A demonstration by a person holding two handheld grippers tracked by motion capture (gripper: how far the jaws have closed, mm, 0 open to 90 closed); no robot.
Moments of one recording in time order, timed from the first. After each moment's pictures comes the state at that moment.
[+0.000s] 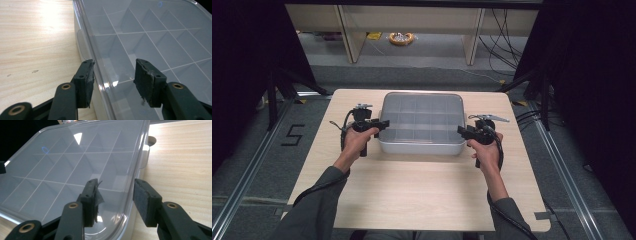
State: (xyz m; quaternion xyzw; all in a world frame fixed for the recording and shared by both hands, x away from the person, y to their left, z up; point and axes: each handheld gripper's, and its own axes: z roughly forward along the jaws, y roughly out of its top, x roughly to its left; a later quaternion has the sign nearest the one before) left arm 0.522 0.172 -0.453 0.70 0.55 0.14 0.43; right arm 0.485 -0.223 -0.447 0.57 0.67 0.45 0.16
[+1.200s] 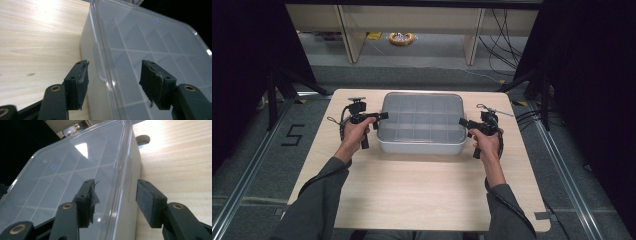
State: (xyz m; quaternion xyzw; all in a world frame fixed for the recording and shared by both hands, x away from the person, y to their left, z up) left arm 0.558 0.184 -0.456 0.63 0.61 0.07 0.47; right arm 0.526 -0.239 -0.459 0.62 0.62 0.48 0.12
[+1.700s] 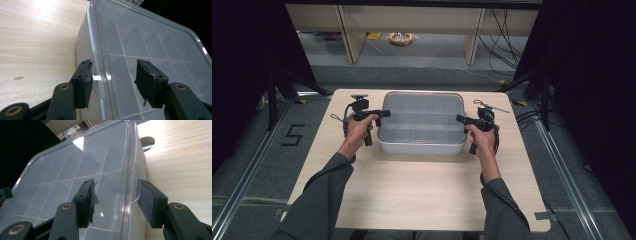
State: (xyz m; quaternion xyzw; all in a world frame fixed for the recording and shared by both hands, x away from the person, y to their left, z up) left arm 0.562 0.178 -0.453 0.62 0.62 0.07 0.47; right arm 0.535 -0.227 -0.455 0.64 0.59 0.48 0.09
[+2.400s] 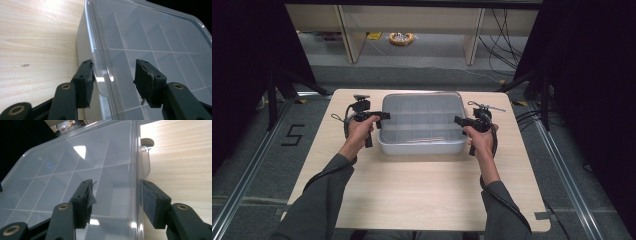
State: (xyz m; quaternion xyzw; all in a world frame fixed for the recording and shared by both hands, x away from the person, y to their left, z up) left arm 0.555 0.171 -0.447 0.64 0.64 0.07 0.42; right arm 0.529 -0.217 -0.449 0.61 0.63 0.45 0.13
